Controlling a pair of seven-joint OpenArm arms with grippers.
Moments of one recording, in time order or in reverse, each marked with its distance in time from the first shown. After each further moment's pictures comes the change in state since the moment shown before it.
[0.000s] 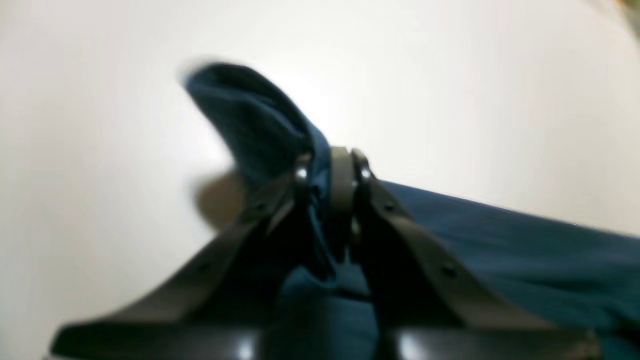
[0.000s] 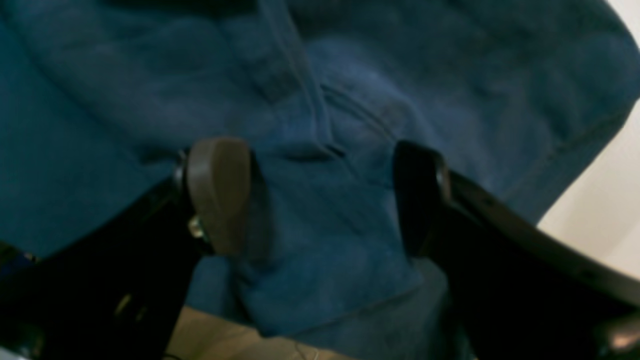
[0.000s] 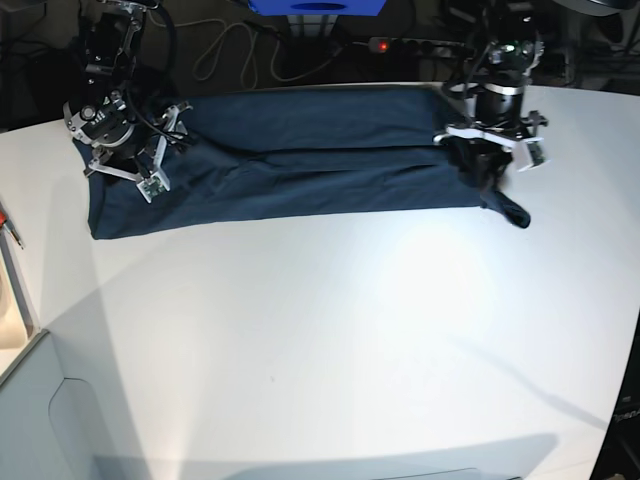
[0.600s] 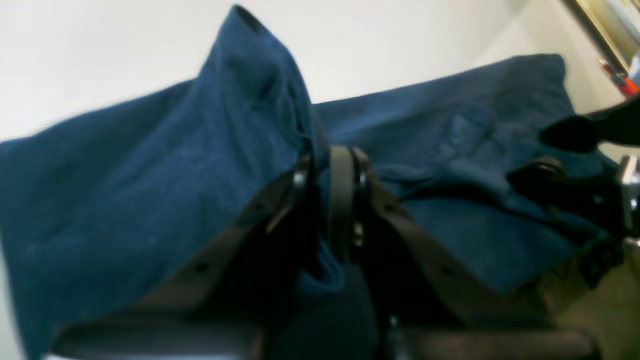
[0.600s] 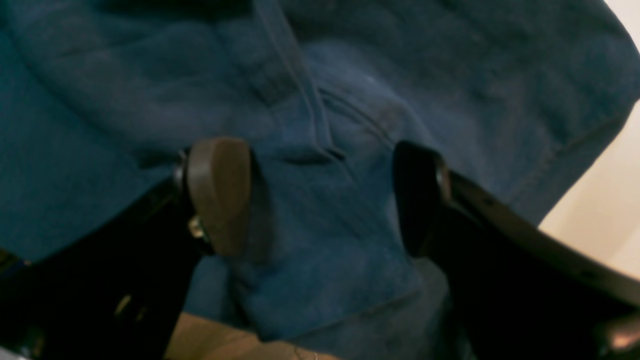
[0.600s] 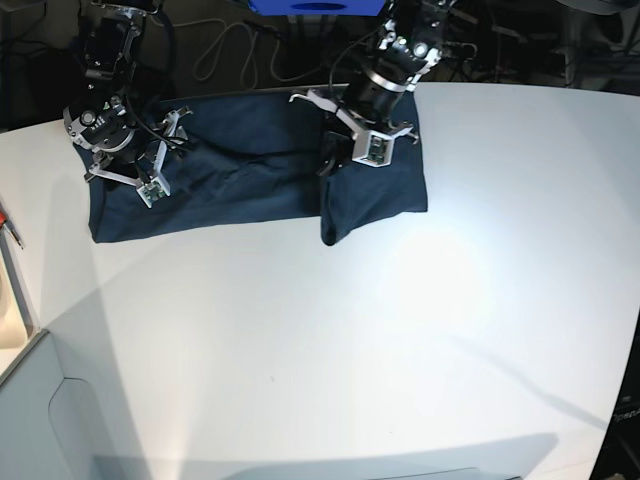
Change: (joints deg) left arm -4.5 -0.5 32.2 -6.1 13.1 0.2 -0.3; right arm 0.9 0.1 -0.1 -0.8 0.0 0.0 0.2
